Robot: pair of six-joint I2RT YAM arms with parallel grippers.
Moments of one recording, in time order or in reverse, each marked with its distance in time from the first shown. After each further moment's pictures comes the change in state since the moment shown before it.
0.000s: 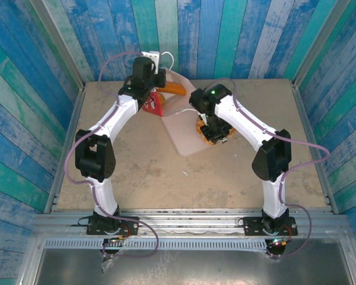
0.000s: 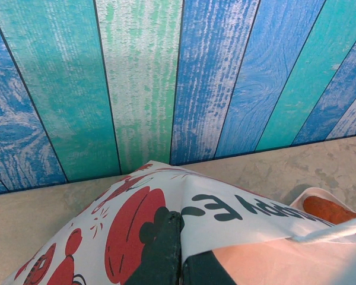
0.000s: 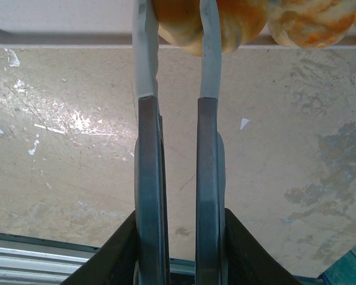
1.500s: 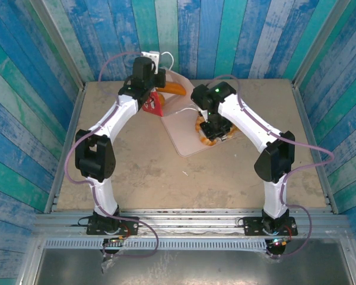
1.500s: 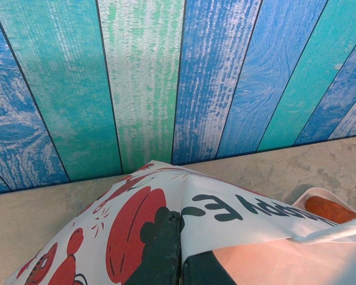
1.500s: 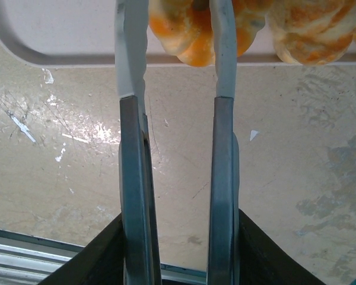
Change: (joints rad) left arm 0.000 0.000 0.000 -0.003 -0.008 0.001; right arm -0.013 -0.031 0.020 0.031 -0.044 -0.006
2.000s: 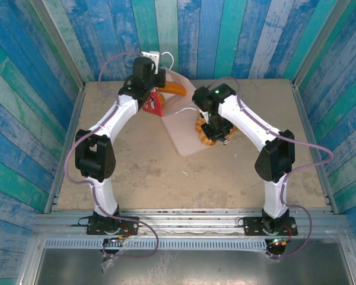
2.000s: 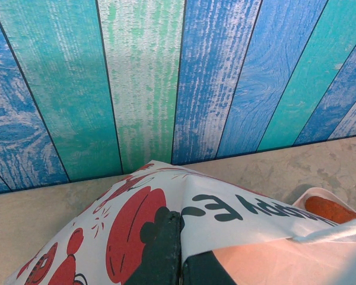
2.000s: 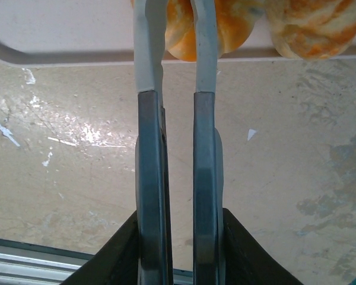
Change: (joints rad) left arm 0.000 0.000 0.000 0.000 0.000 0.000; right arm -0.016 0.000 -0.060 0.029 0.013 0.018
